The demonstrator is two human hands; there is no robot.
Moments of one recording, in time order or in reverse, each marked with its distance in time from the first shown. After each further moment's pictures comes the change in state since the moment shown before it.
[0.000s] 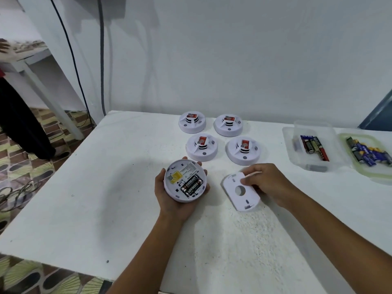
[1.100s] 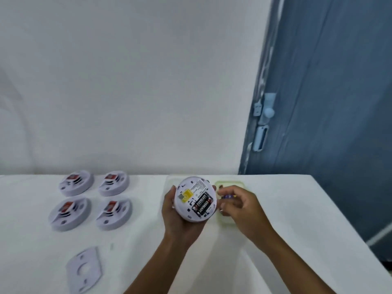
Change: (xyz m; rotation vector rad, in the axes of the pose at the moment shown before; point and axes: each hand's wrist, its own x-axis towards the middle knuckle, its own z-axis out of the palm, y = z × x) left_hand 0.118 -0.297 0.213 0.096 -0.139 -0.129; right_hand -0.027 0.023 -0.301 0.078 0.184 -0.430
